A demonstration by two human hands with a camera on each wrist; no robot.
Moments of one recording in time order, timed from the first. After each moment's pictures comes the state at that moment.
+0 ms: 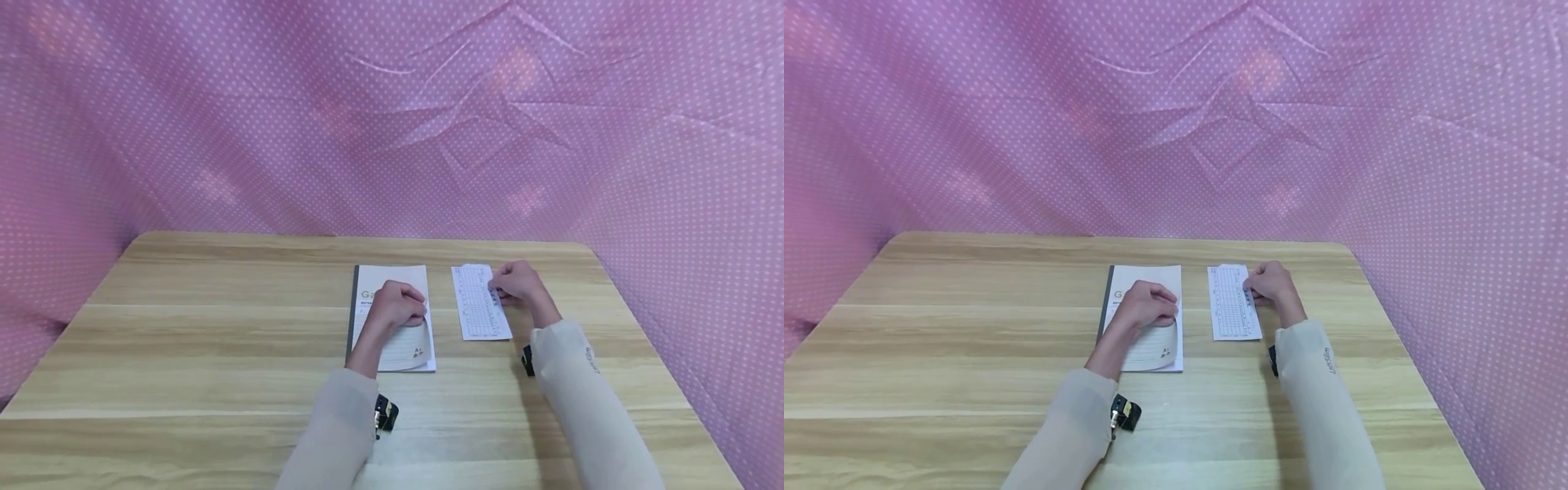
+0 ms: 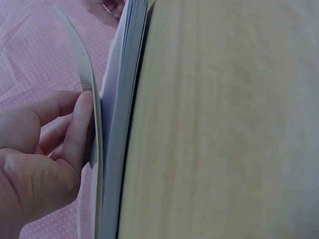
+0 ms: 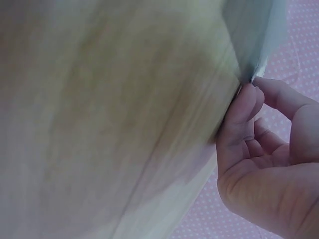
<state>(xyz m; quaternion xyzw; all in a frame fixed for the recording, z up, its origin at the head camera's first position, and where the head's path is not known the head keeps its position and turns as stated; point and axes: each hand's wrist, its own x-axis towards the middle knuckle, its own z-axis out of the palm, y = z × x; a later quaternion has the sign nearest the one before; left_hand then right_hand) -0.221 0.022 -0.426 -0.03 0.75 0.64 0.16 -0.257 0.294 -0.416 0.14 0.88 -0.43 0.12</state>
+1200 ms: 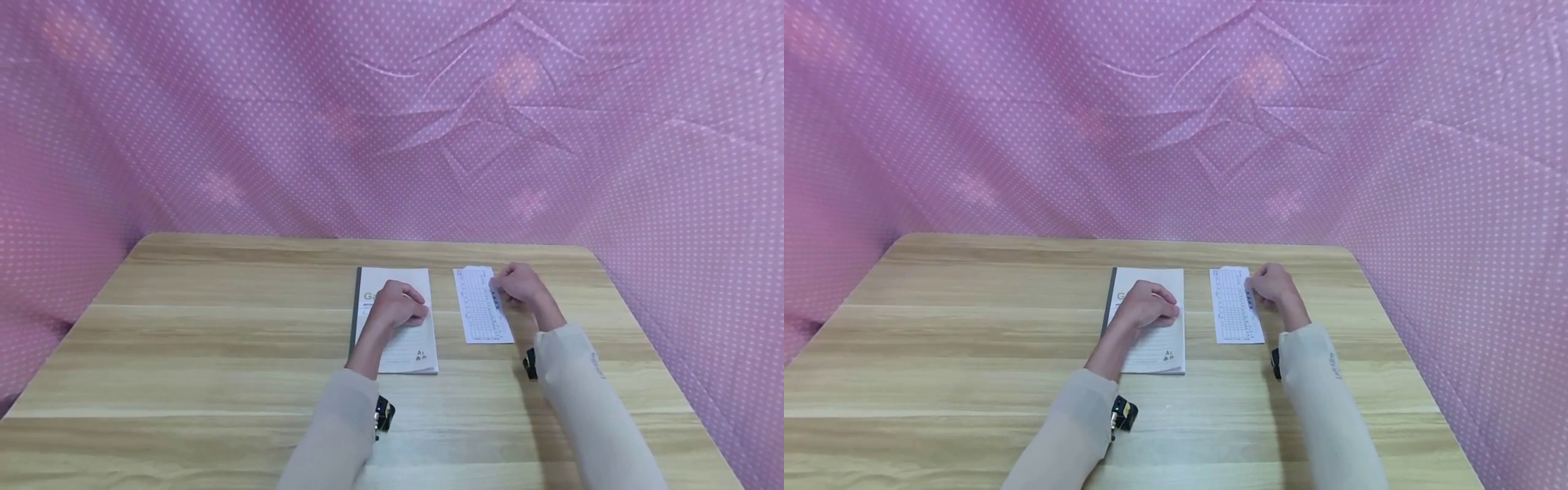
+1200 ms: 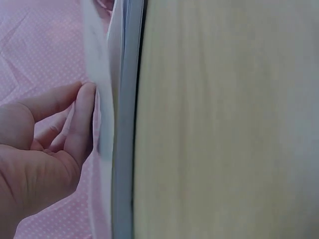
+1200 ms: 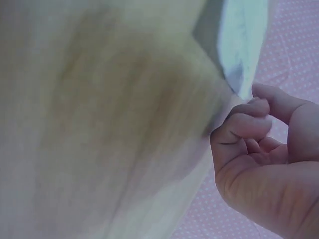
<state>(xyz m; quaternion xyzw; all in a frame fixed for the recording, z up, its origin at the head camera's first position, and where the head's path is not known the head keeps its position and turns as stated) -0.214 0.020 -0.416 -0.04 0.78 0.60 0.17 -0.252 0.297 -0.414 0.10 0.89 -0.43 0.12</state>
